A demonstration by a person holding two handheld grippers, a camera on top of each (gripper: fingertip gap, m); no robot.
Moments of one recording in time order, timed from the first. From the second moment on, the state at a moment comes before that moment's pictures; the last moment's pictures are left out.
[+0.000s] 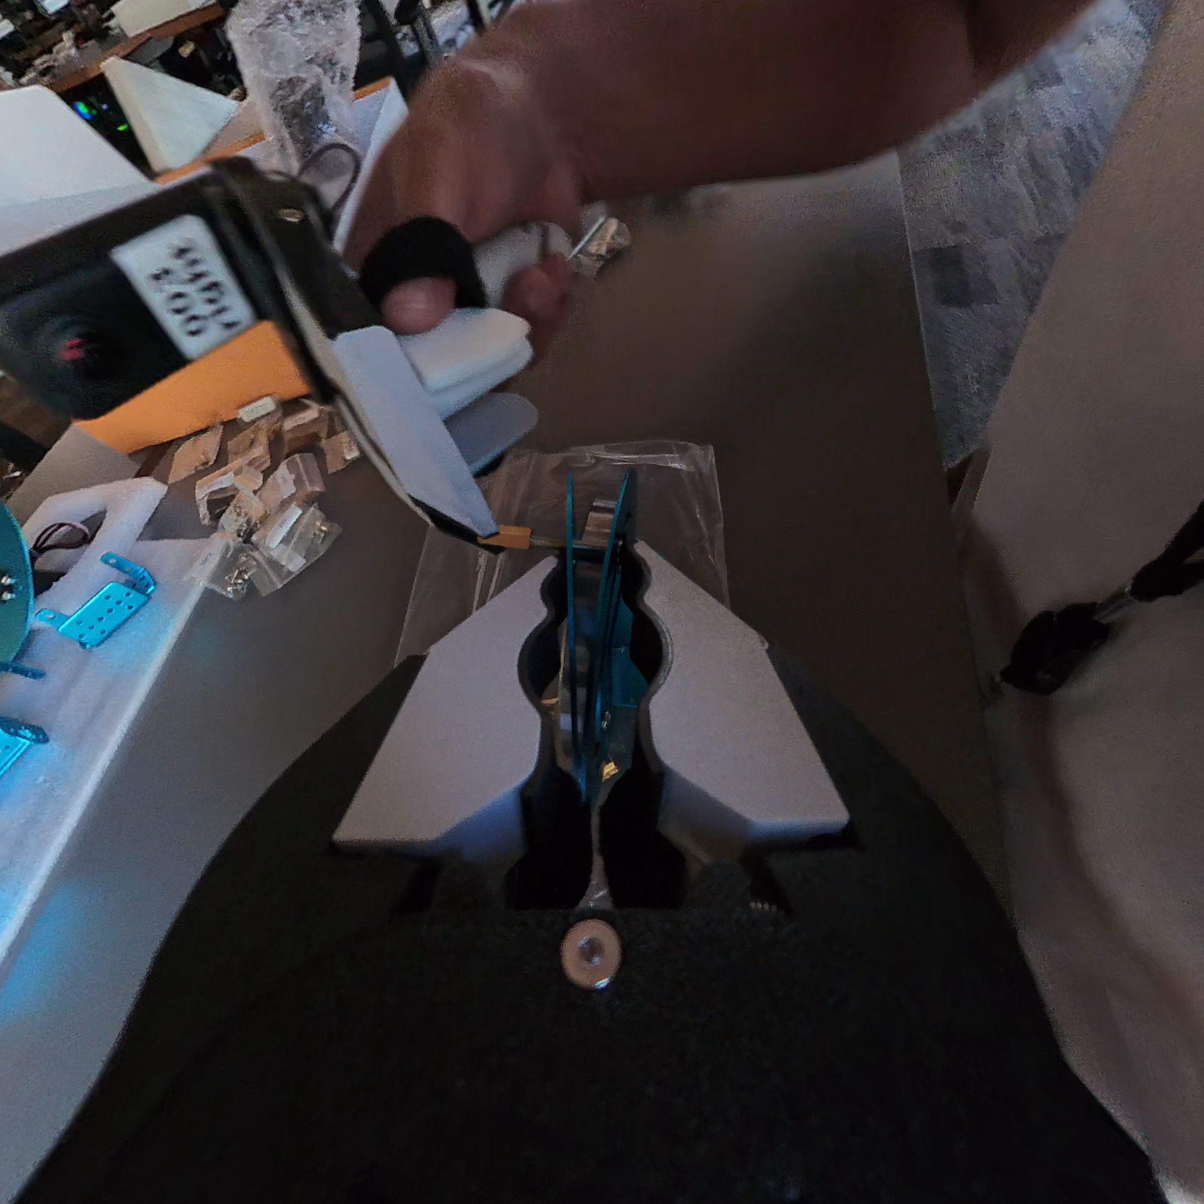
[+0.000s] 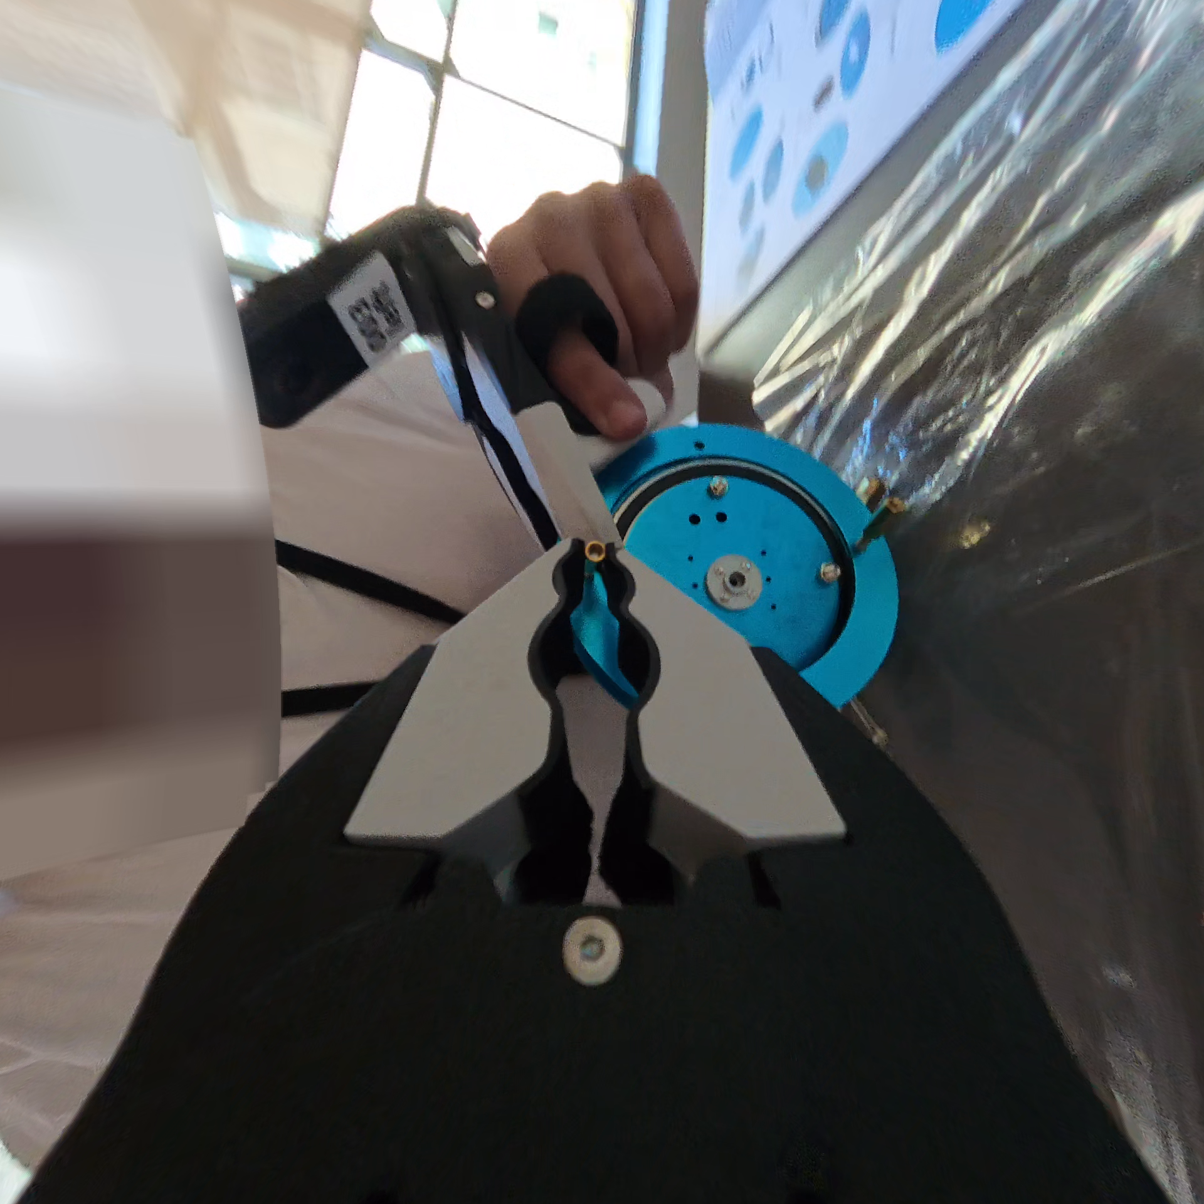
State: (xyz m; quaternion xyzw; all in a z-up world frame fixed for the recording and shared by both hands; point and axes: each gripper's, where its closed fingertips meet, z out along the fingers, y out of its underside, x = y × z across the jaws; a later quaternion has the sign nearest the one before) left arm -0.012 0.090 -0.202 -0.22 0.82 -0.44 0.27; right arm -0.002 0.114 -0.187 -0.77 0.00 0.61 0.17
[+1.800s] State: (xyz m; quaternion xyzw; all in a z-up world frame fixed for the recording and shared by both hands) left arm -0.011 0.099 -0.197 -0.06 0.80 -0.58 0.11; right arm 0.011 0.119 -0.182 -0.62 -0.37 0.59 0.35
